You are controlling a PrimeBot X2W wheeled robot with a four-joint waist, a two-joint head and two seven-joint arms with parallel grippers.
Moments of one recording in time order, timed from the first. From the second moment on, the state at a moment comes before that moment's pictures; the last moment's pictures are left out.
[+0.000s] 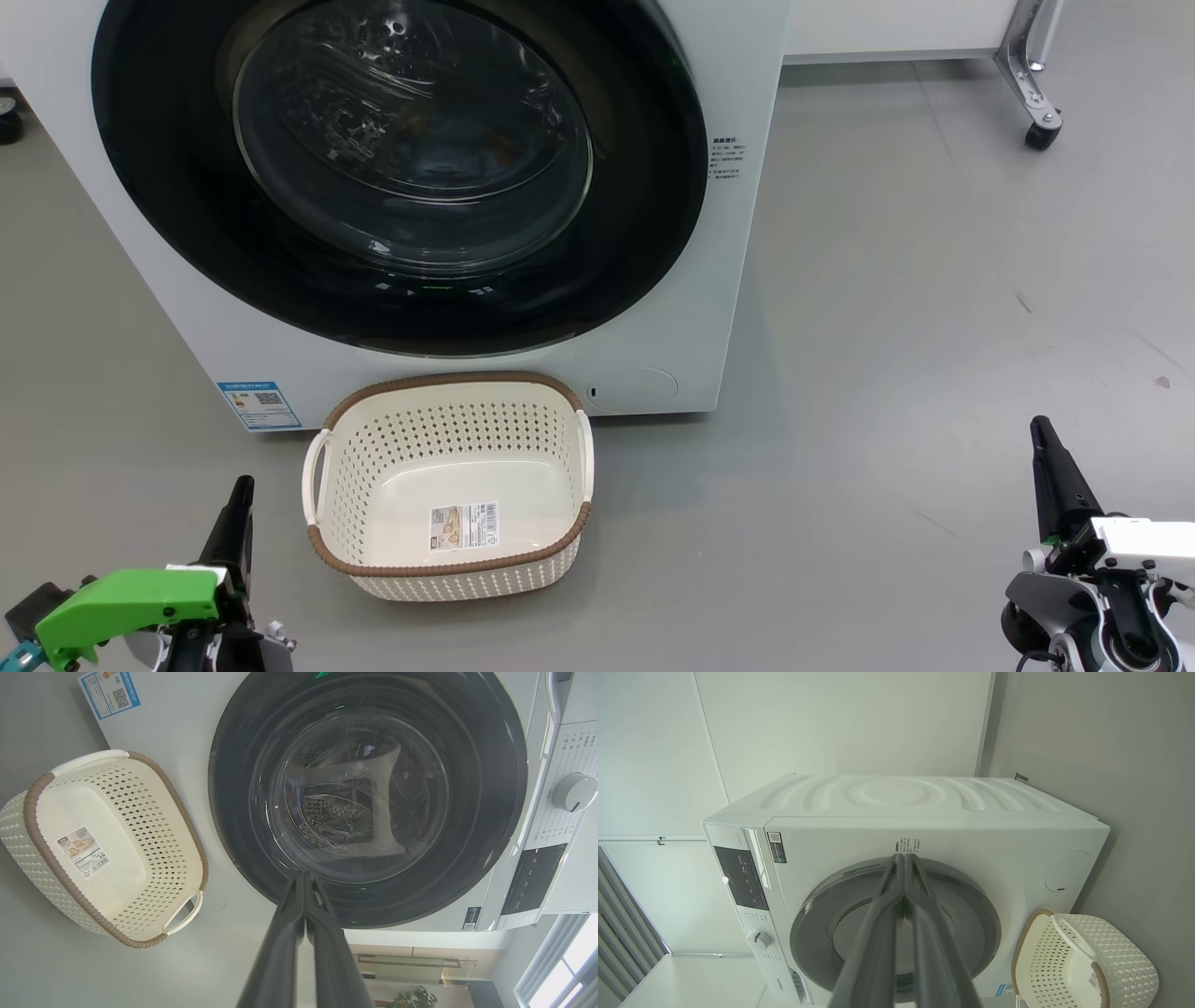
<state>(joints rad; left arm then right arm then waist) -0.05 0.08 0.00 0.28 -1.67 -0.12 0.05 -0.06 -0.04 -0.13 0.27 1.60 0.12 0.10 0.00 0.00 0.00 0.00</state>
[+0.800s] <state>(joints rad) -0.05 0.08 0.01 0.28 -1.67 -0.12 0.05 -0.06 -0.04 -0.13 0.27 1.60 0.12 0.10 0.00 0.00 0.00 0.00</state>
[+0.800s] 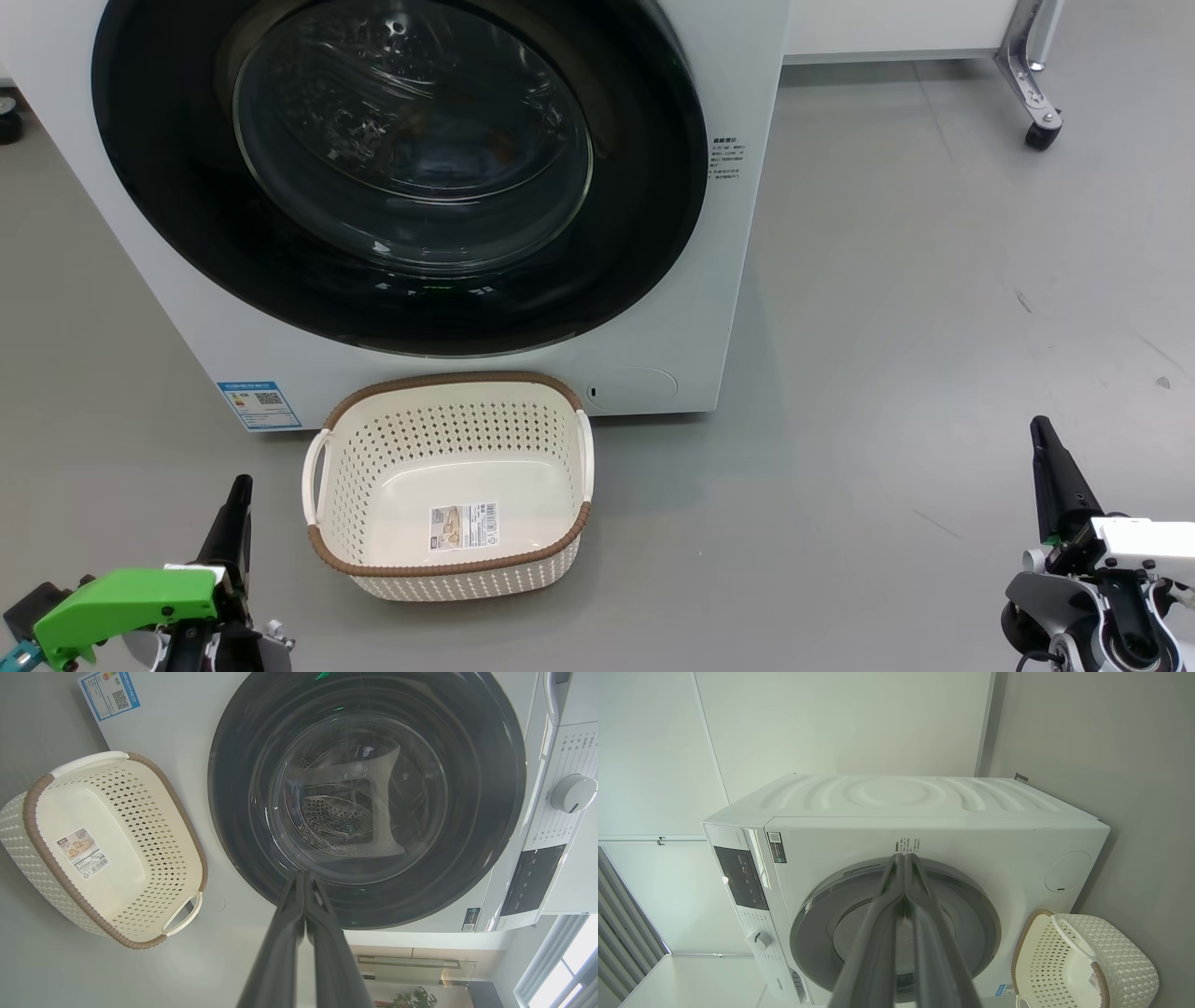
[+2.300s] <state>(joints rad) -0.05 0.08 0.02 0.28 -1.67 -0.12 0.06 -0.06 -0.04 -0.13 0.27 1.60 0.12 0.11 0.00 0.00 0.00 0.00</state>
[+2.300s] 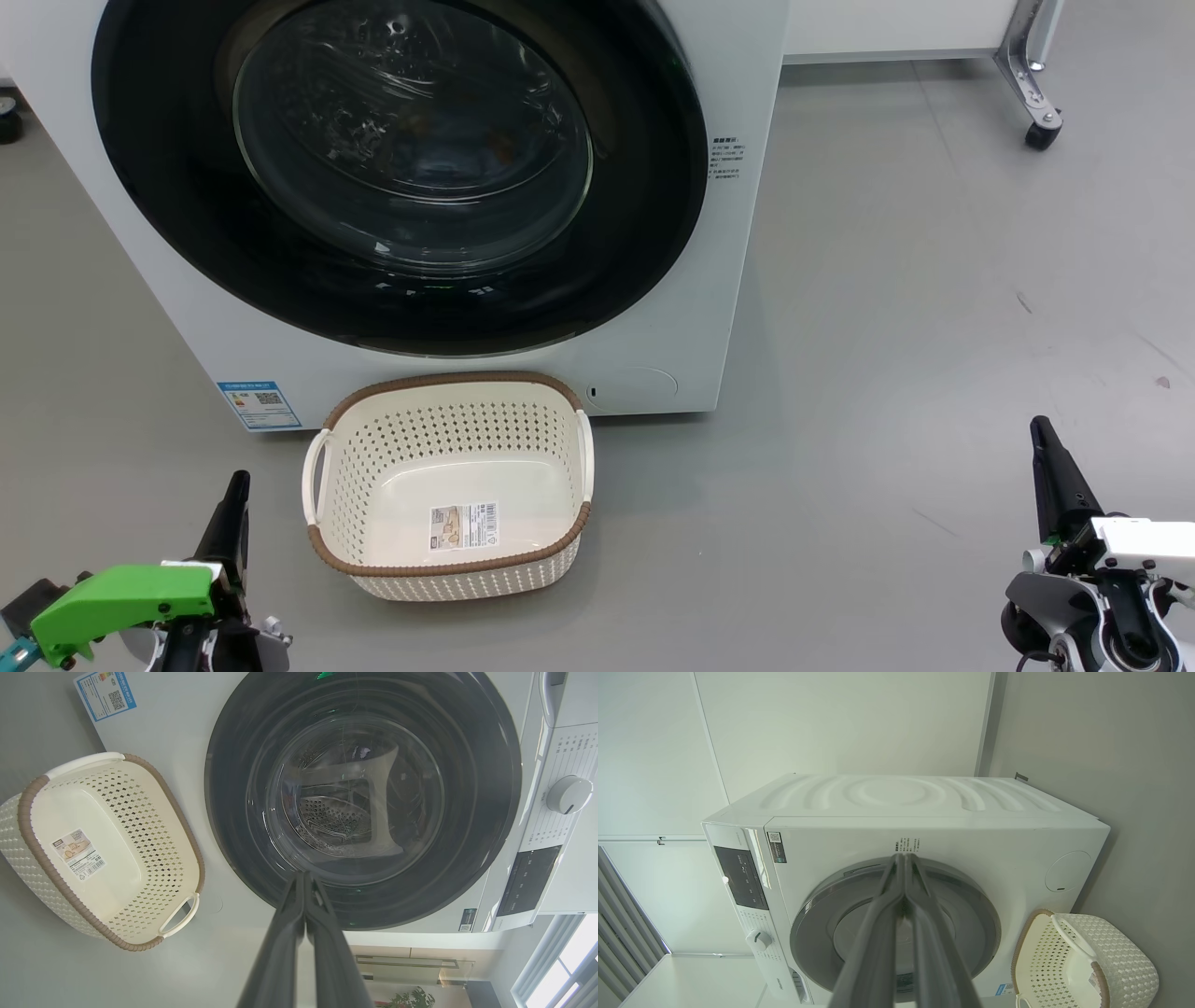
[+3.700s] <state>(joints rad) -0.05 0.08 0.02 0.27 -1.66 -0.12 0.06 -0.06 -0.04 -0.13 0.27 1.60 0.12 0.11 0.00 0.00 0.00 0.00</state>
